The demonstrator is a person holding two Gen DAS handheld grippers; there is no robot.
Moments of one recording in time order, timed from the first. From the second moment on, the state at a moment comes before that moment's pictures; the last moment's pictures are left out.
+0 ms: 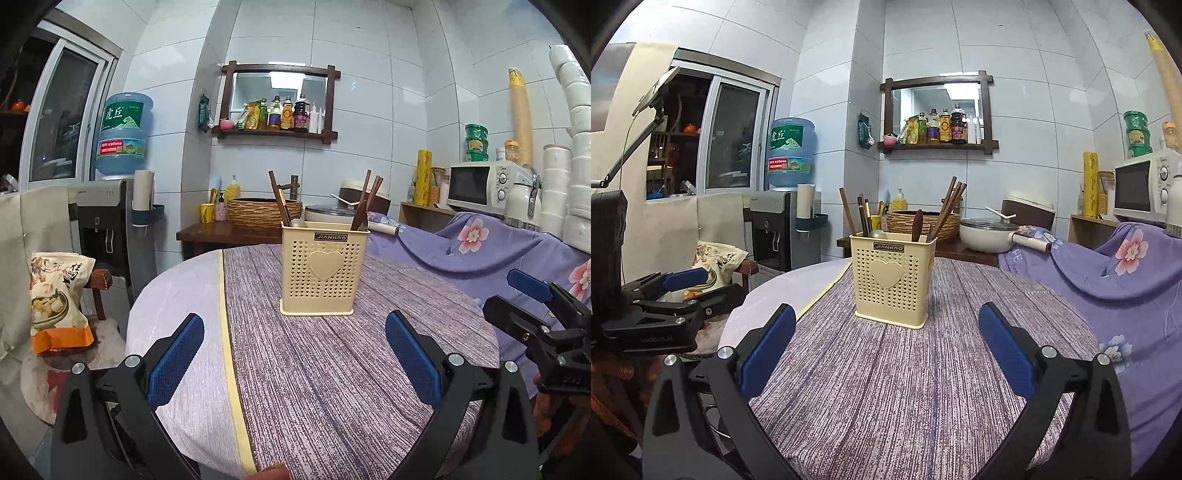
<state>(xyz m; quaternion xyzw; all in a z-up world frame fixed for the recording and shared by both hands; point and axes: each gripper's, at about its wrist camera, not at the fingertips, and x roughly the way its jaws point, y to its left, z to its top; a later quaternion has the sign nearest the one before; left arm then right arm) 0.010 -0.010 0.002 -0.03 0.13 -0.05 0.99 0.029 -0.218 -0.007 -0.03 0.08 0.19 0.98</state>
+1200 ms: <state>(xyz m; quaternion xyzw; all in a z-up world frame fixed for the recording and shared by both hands) 0.012 -0.009 -0.003 -0.03 0.14 -0.05 0.99 0.032 -0.212 -0.016 -0.04 0.10 0.19 0.98</state>
